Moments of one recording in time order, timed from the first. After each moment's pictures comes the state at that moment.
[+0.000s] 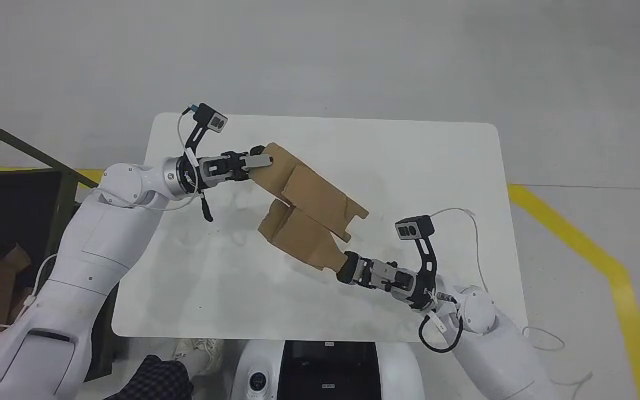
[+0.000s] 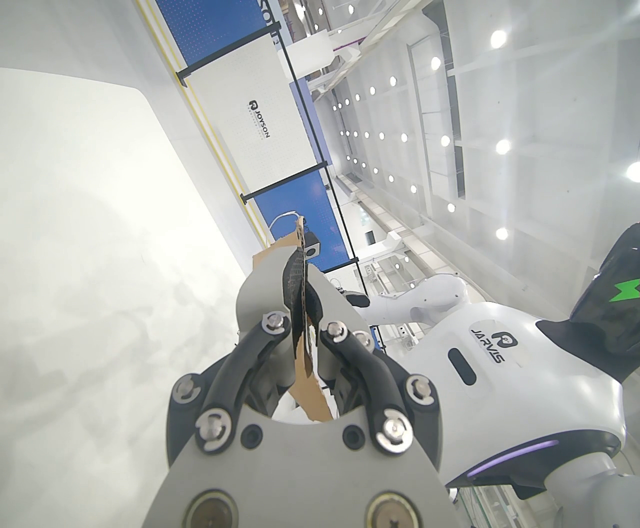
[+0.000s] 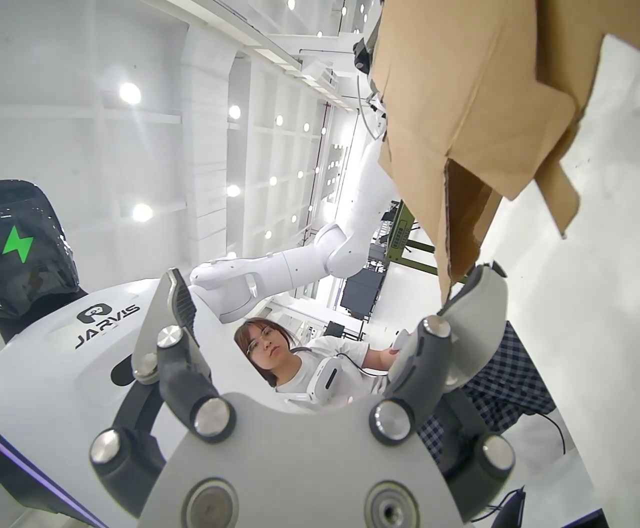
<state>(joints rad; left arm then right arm) 0.92 -0.86 -1.09 -1.29 -0.77 -0.54 -1.18 -1.48 -1.11 1.05 -1.69 0.63 -0.60 0.91</state>
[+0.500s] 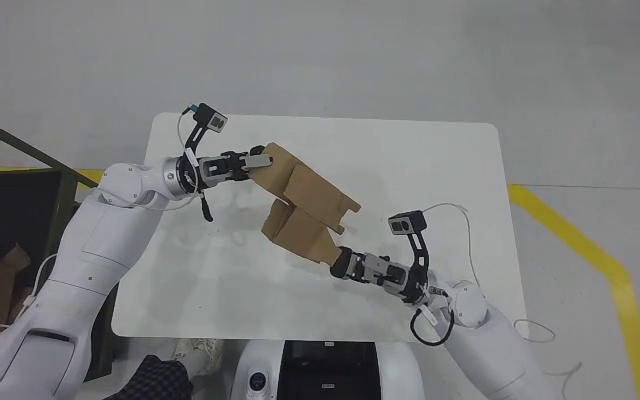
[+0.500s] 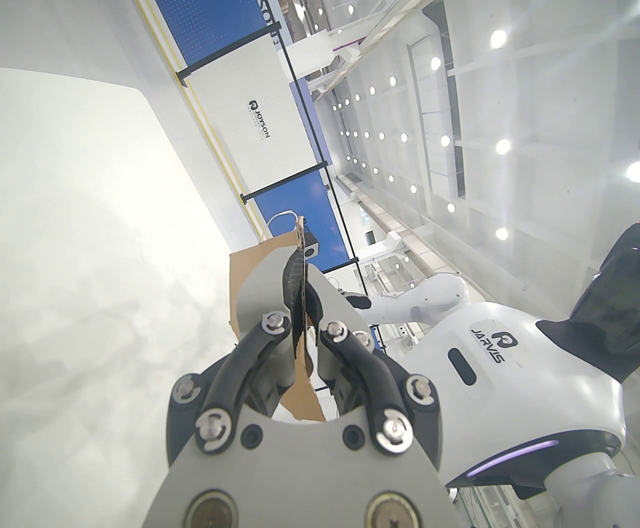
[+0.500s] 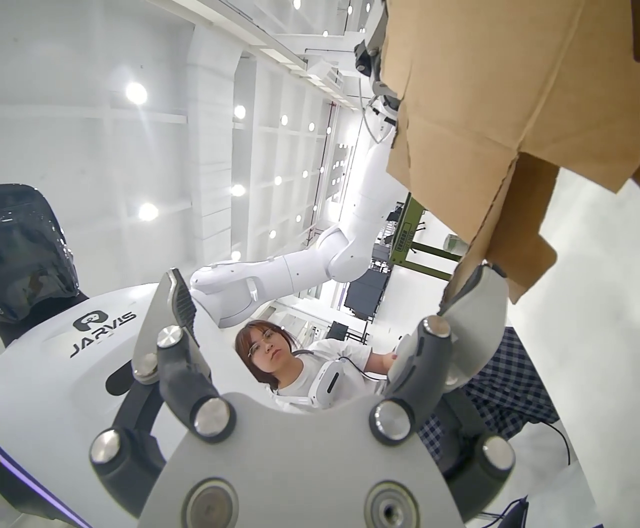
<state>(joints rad) 0.92 -0.86 -1.09 -1.29 -0.77 -0.54 -1.18 -1.42 -1.13 1.01 -1.64 0.61 -0.60 0.87</state>
